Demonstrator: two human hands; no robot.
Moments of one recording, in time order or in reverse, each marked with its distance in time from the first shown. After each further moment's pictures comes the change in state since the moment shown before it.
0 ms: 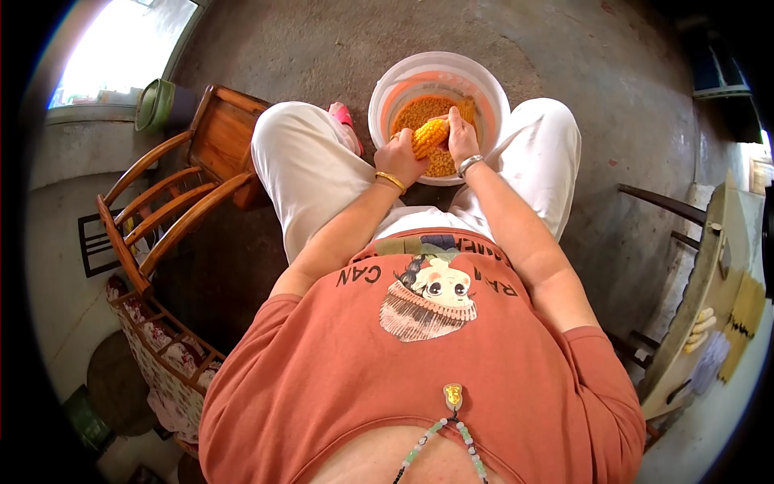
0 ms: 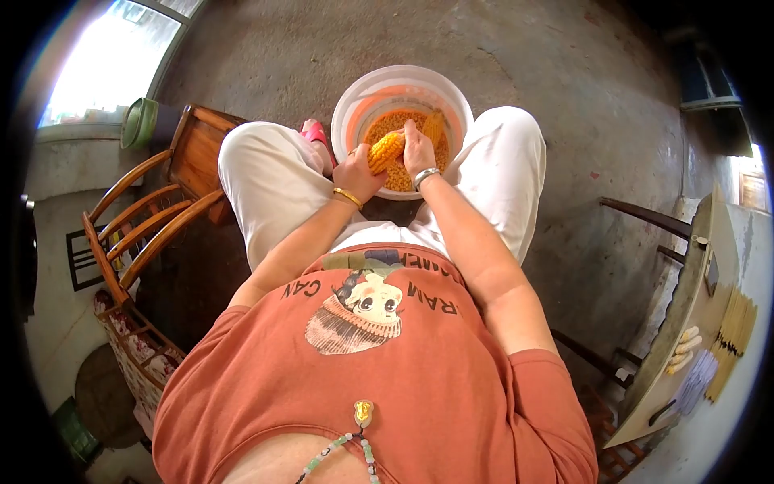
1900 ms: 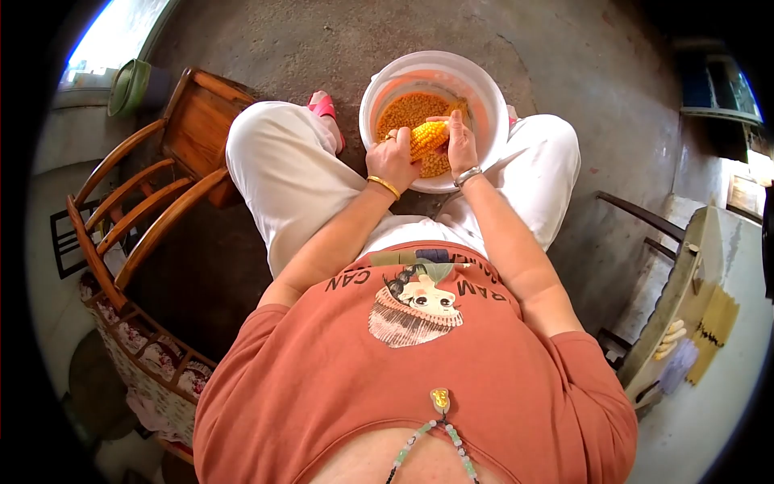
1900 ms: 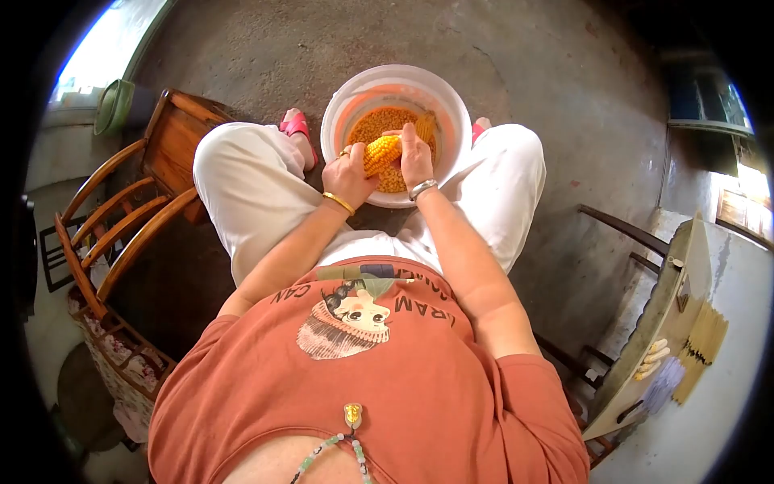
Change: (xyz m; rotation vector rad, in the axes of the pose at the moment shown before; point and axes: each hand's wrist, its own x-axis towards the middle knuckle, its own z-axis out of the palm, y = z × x) left_hand 0.010 -0.005 -0.001 -0.019 0.051 0.054; right_hand -0.005 -0.024 0.005 0.013 -0.052 -0.019
